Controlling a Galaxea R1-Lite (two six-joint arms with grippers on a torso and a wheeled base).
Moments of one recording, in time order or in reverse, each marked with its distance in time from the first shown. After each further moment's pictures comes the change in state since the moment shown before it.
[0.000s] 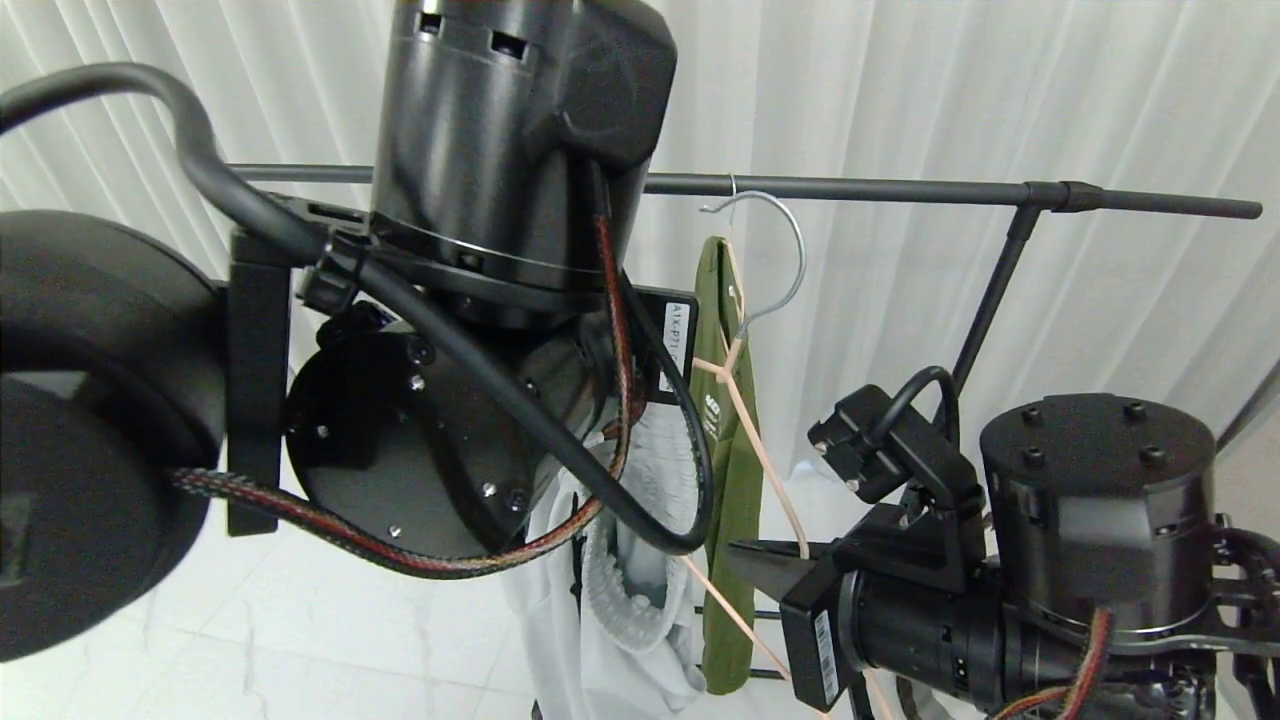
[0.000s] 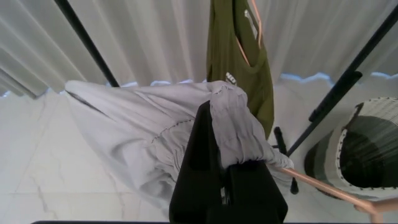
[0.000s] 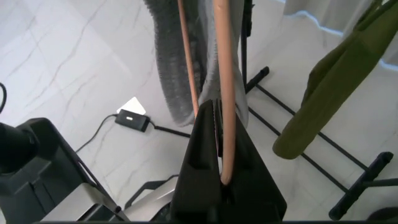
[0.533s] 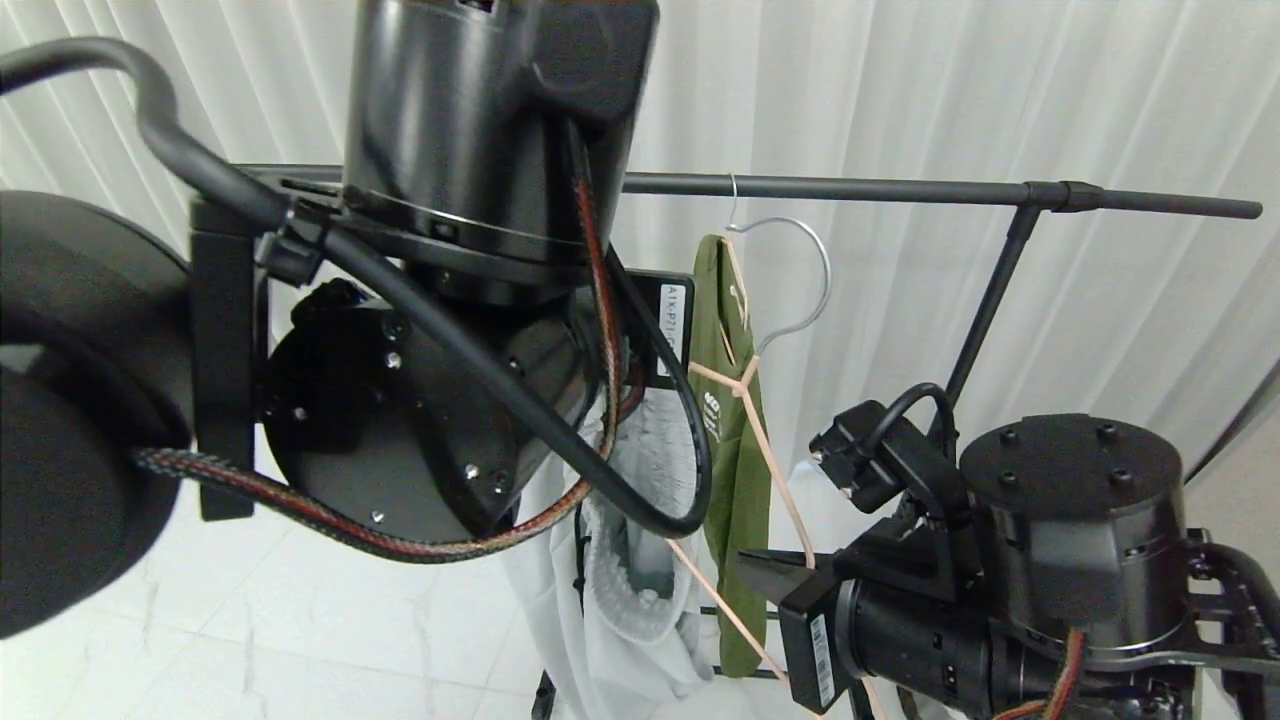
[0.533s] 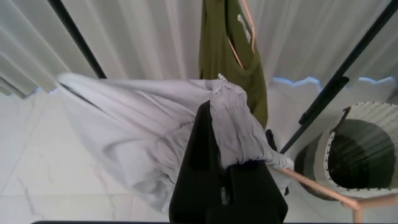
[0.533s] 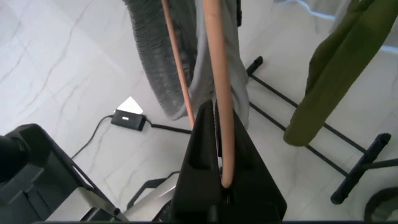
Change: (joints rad) left arm 0.009 -0.009 -0.014 0.001 -0.001 -0.018; right arm 0.003 0.010 0.021 0.011 -0.054 0.053
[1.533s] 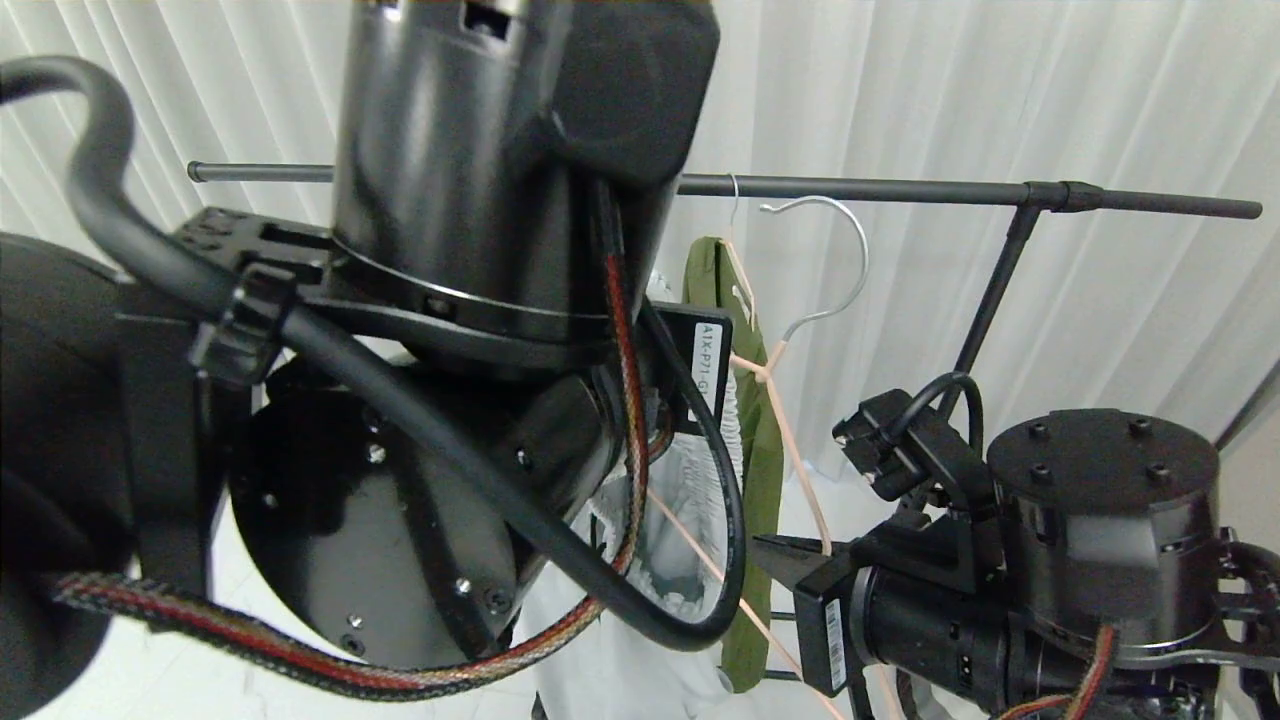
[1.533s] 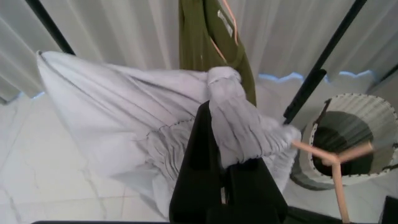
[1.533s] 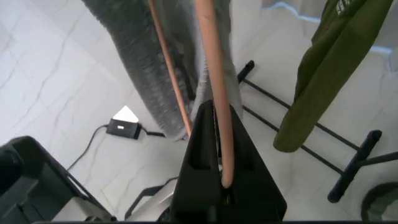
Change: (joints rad) left arm -0.083 -0.011 0.041 -0.001 0.004 -0.020; right arm -0.005 -0.017 0.012 -0.033 -0.044 0.014
